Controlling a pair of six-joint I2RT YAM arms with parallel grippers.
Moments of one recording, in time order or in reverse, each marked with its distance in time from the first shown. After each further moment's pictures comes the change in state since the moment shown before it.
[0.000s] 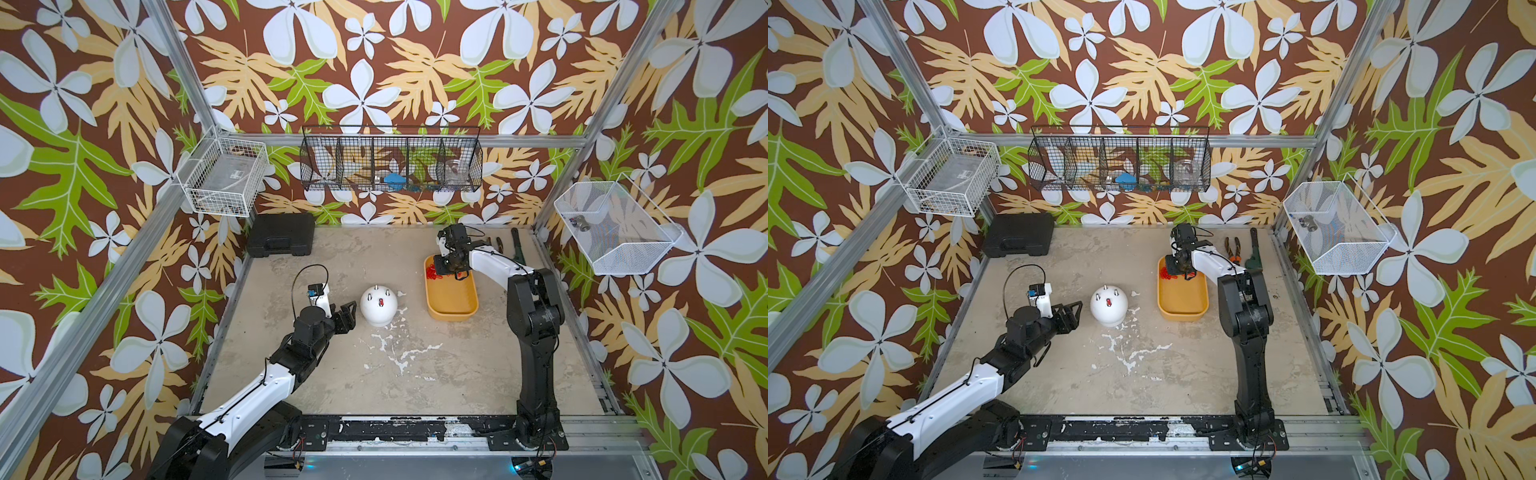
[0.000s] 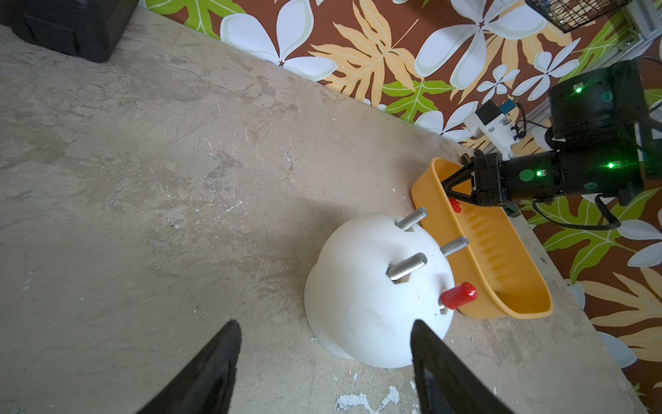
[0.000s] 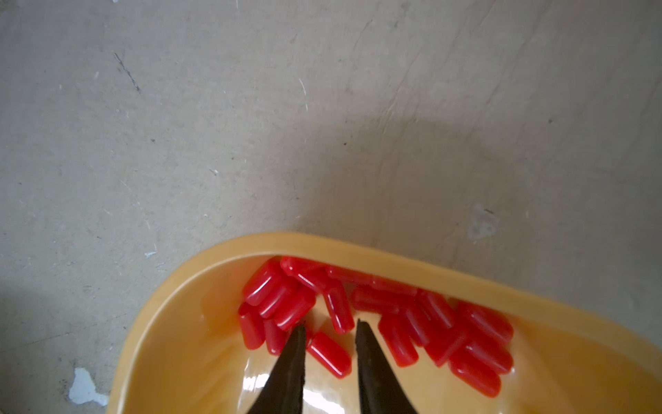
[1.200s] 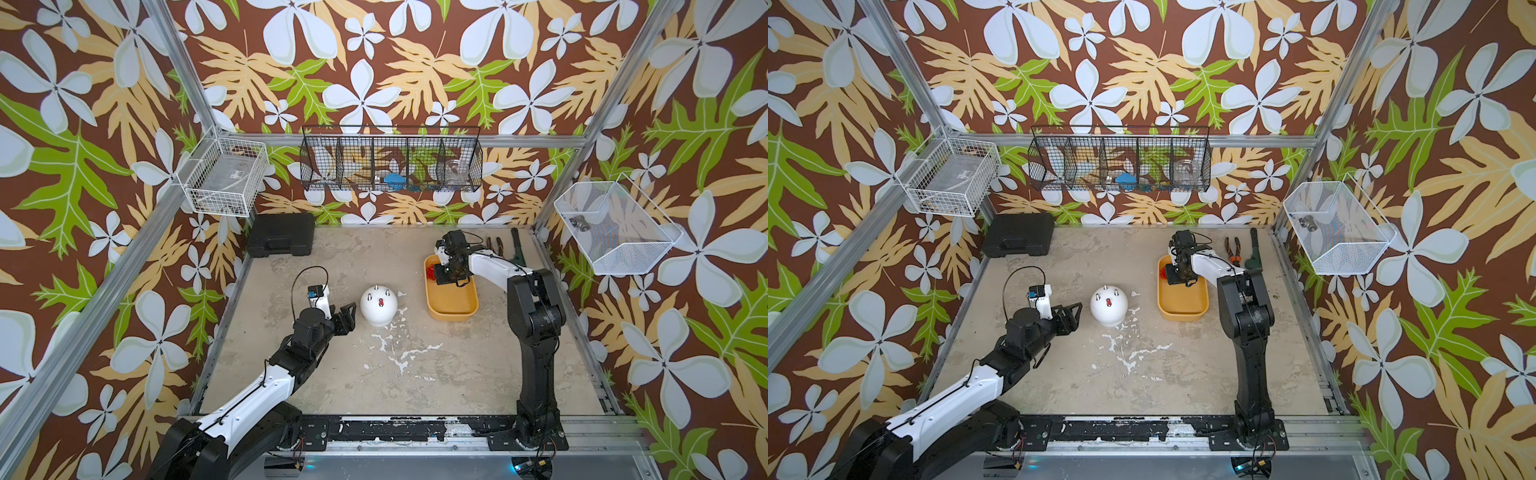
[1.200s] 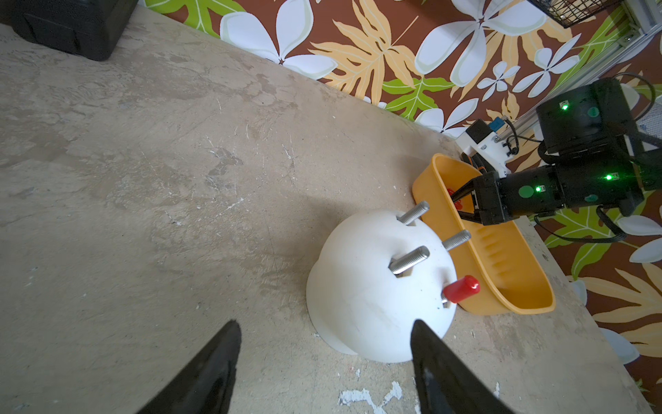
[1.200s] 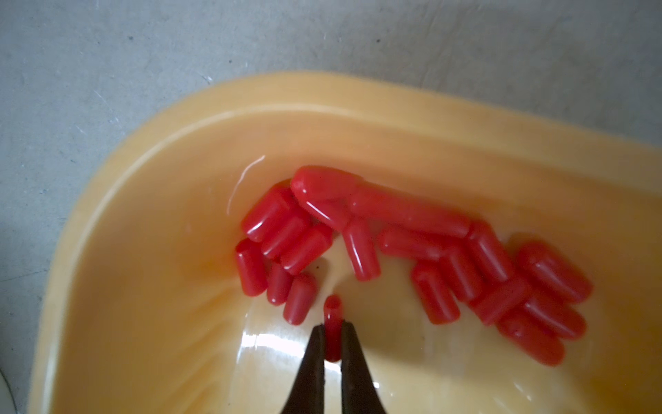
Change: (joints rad) left arm -0.003 -0.021 -0.017 0.005 -0.001 0.007; right arm 0.006 -0.026 -0.068 -0.041 -0.045 -0.018
